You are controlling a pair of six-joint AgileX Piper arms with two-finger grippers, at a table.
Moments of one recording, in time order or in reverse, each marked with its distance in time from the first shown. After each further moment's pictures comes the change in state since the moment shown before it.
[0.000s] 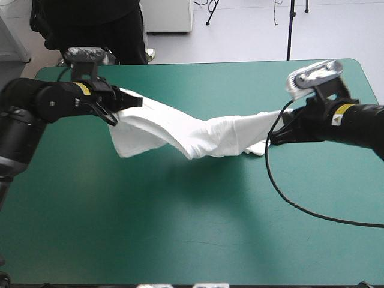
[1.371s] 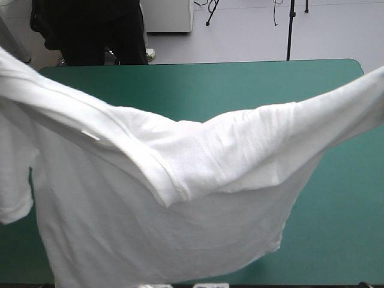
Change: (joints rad) left arm 0.000 -0.287 -0.635 -0.354 0.027 0.263; right arm 0.001 -0.218 -0.447 0.090 -0.075 0.012
